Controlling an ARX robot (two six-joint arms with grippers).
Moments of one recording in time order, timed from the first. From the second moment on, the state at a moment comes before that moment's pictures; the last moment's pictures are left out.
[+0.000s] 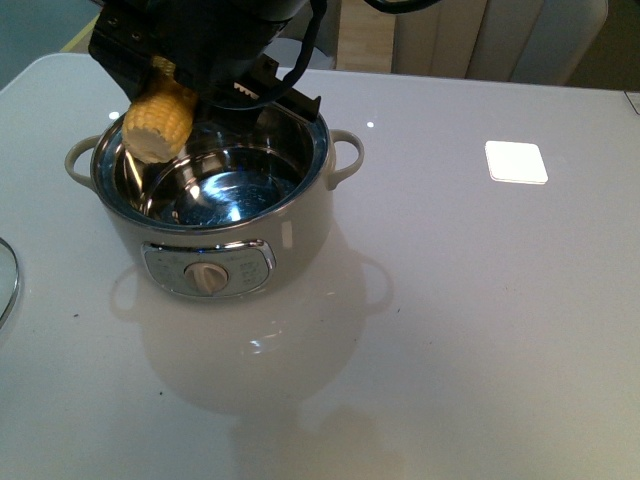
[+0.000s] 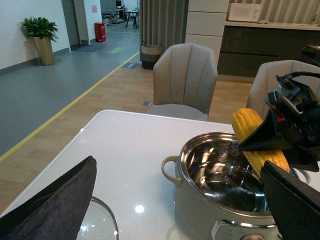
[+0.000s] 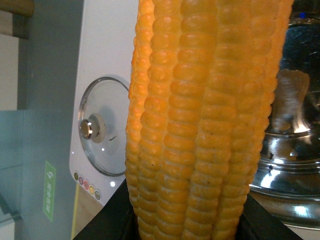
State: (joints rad) left arm 0.00 0.01 0.01 0.00 0.00 0.00; right arm 0.70 2.17 1.61 -0.20 -0.19 0.77
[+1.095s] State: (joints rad) left arm 0.00 0.01 0.01 0.00 0.00 0.00; right arm 0.66 2.10 1.55 -0.26 -0.12 0.79
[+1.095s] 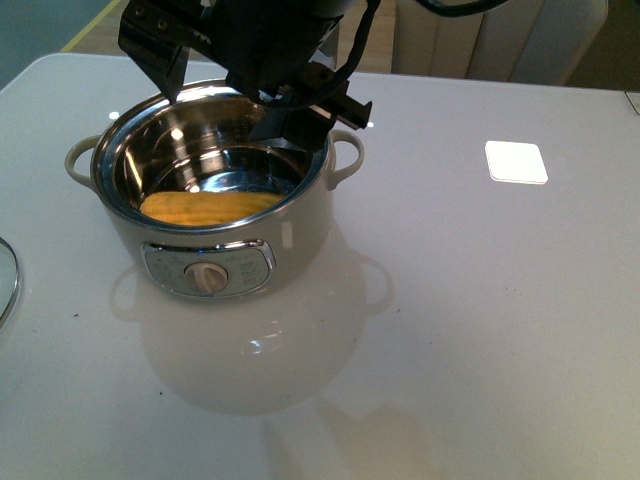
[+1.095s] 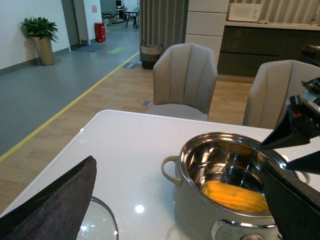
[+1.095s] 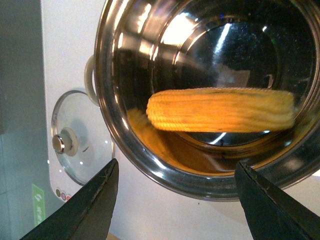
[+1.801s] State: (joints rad) left arm 0.00 0.01 0.01 0.00 0.00 0.00; right arm 0.37 1.60 1.21 -0.21 -0.09 0.65
